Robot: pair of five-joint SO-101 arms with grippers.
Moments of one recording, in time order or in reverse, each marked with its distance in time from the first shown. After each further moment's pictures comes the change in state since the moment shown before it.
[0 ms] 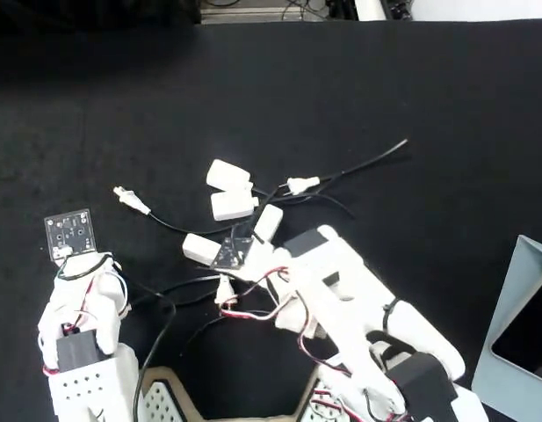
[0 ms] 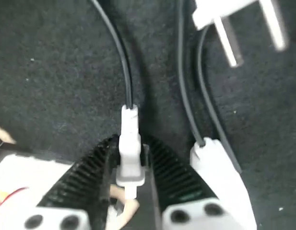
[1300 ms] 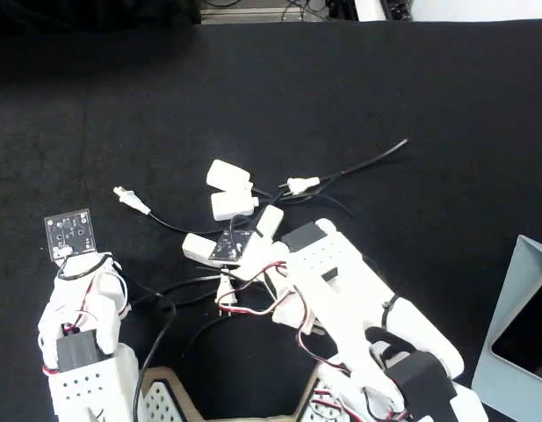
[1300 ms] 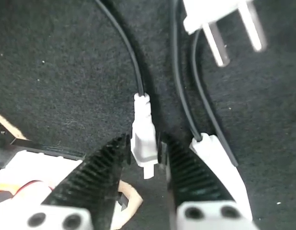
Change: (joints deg) left arm 0.0 0.0 0.0 0.0 0.0; right arm -0.2 0.5 -2.4 1.5 -1.4
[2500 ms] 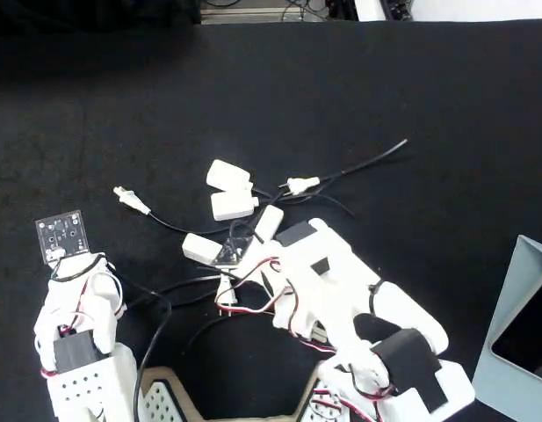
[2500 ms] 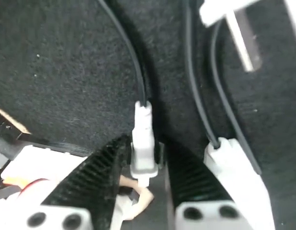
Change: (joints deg) left arm -2.8 0.0 0.0 0.0 0.0; right arm 0.0 8.2 -1.0 -0.3 -1.7
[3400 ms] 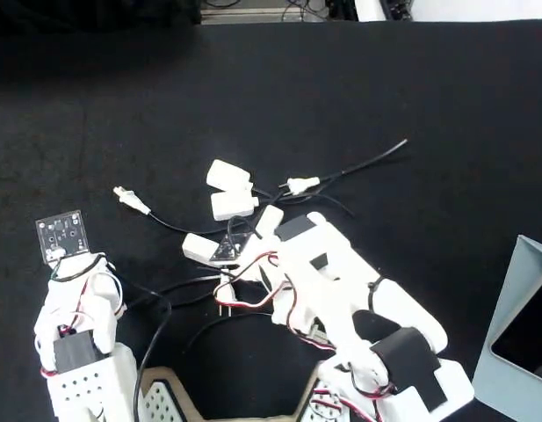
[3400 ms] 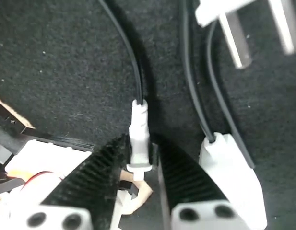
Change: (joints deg) left arm 0.0 0.0 0.0 0.0 0.0; right arm 0.0 0.4 -2.4 2.5 0.6
